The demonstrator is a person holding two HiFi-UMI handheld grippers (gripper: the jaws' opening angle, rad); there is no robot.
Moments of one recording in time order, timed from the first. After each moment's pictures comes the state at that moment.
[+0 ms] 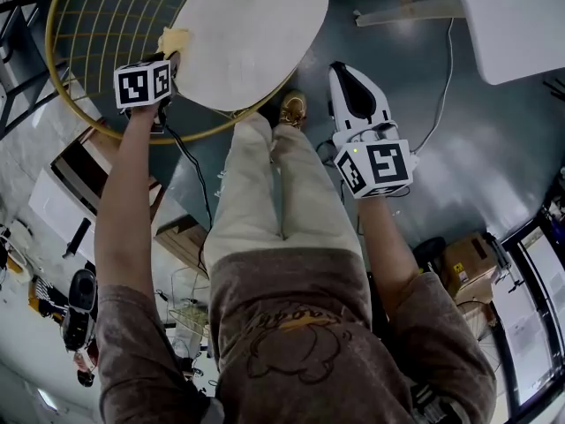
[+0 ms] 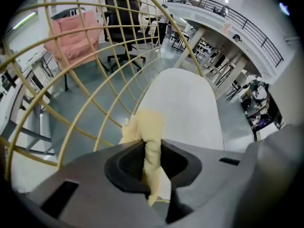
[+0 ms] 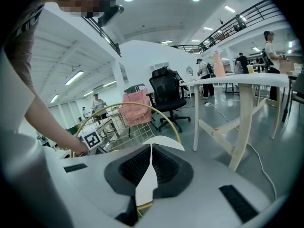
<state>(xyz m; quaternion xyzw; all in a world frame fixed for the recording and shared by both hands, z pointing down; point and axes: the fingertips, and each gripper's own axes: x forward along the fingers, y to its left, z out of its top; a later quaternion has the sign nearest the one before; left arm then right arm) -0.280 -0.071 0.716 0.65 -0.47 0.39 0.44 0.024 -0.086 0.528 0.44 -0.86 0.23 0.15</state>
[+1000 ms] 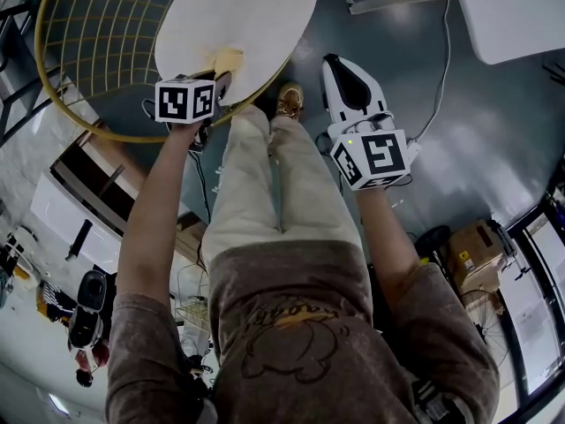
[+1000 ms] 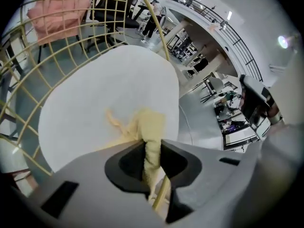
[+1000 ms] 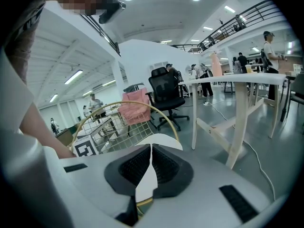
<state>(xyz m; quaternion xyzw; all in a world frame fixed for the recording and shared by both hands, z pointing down) -0.133 -0.009 0.719 0.69 -0.36 0.33 0.54 0.037 -0.080 0.531 0.44 -0.85 0.23 0.15</state>
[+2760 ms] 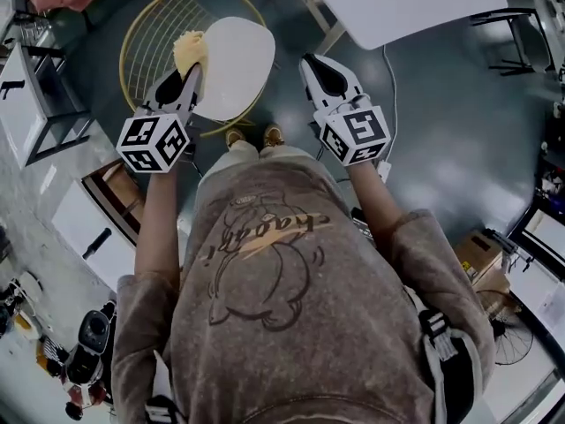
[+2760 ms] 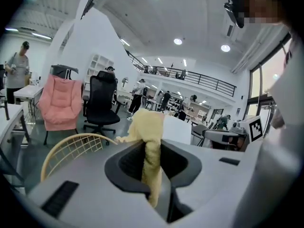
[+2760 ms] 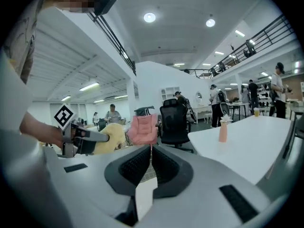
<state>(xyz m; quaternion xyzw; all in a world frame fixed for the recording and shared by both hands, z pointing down) -0.141 -0.047 0.257 0.83 -0.49 0.08 0.25 0.055 -0.048 0.233 0.43 -0.89 0.12 0.09</state>
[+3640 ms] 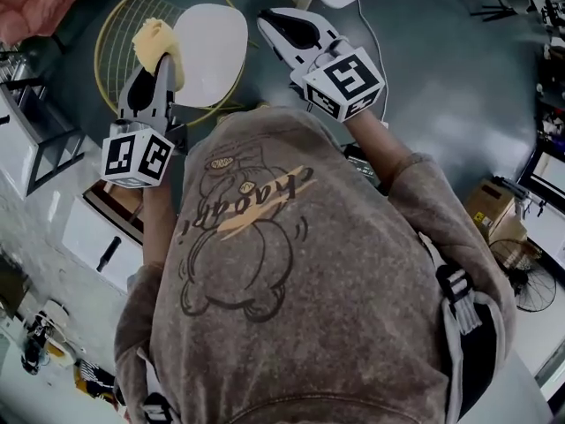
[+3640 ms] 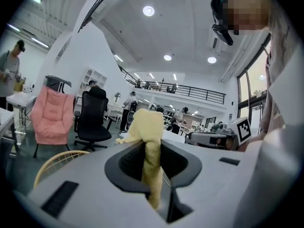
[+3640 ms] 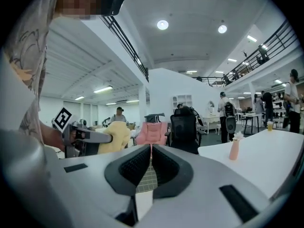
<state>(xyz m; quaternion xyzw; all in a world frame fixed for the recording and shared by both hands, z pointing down) -0.121 -0.030 0.193 0.86 -0.48 0.00 0.17 0.039 -0.047 0.178 0.37 -0.92 0.06 0.06</state>
